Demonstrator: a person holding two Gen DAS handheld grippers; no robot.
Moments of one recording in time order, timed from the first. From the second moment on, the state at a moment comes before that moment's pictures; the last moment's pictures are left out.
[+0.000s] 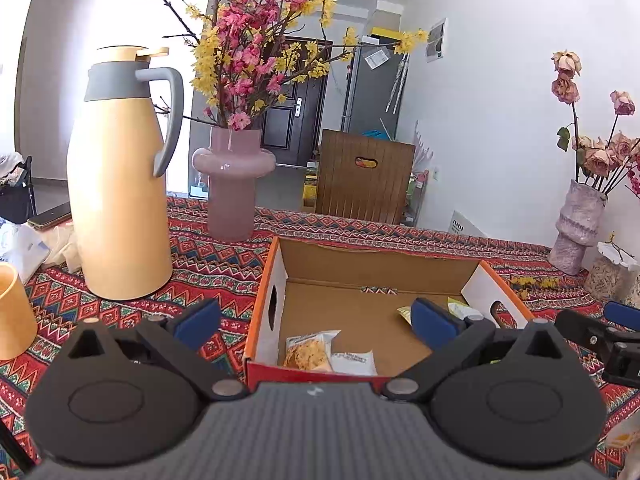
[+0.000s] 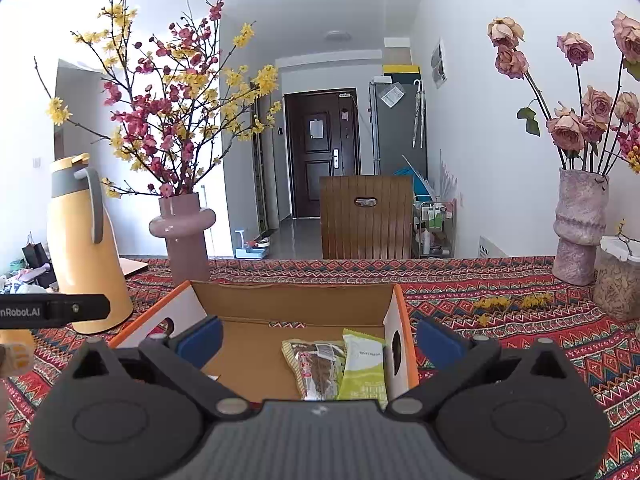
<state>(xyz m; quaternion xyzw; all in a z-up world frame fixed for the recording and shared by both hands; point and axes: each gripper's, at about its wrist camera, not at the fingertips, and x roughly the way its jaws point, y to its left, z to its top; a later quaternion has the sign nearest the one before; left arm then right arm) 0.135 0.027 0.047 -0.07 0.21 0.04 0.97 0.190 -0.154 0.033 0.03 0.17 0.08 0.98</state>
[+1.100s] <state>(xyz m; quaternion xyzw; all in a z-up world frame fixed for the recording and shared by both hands) 0.056 0.053 -0.019 -0.09 0.29 0.06 0.95 0.150 -0.164 -0.041 0.03 0.35 0.05 0.94</state>
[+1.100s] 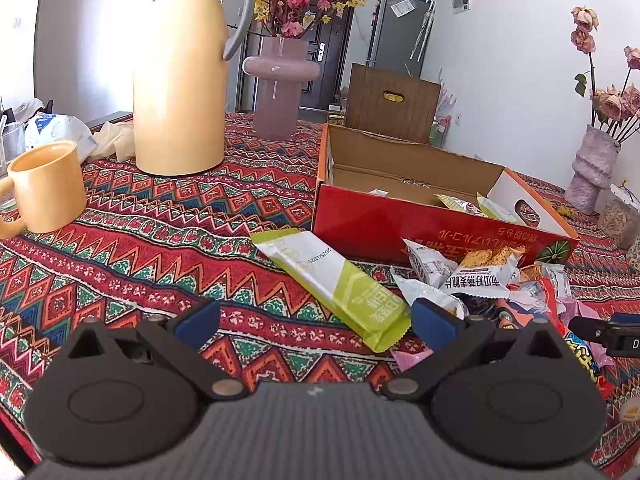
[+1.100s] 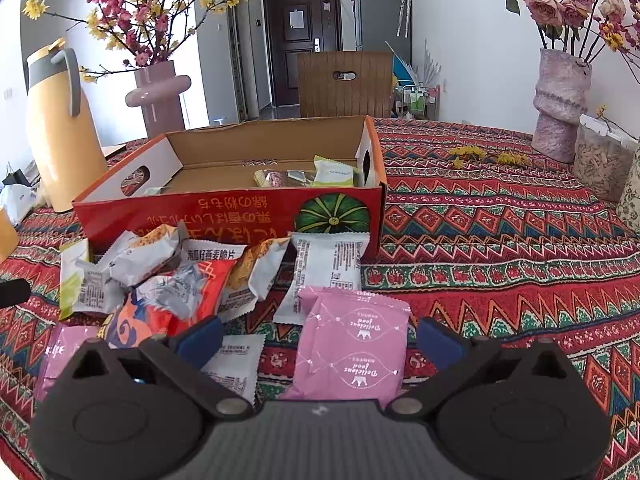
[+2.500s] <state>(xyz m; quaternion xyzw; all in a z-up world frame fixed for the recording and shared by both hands) 0.100 0.054 -0.024 -0.11 0.35 0.09 0.93 0.147 -0.194 -0.051 0.08 0.28 0.00 0.96</state>
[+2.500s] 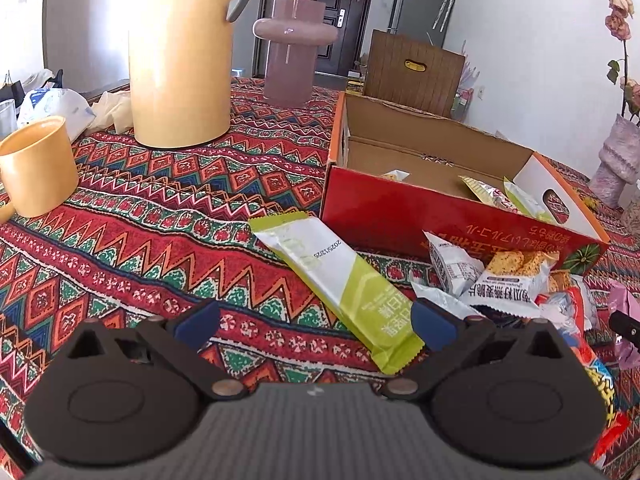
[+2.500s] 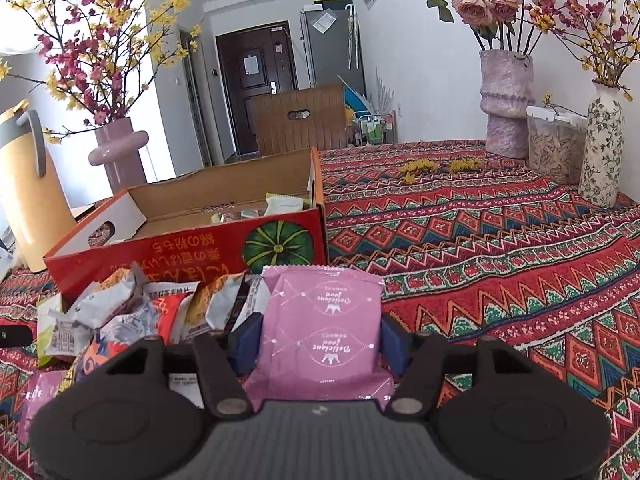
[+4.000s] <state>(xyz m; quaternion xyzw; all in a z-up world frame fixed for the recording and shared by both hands) 0.116 0.056 -0.040 -0.05 0.37 0.12 0.92 0.162 -0.205 -0.067 0.11 0.29 0.01 0.95</state>
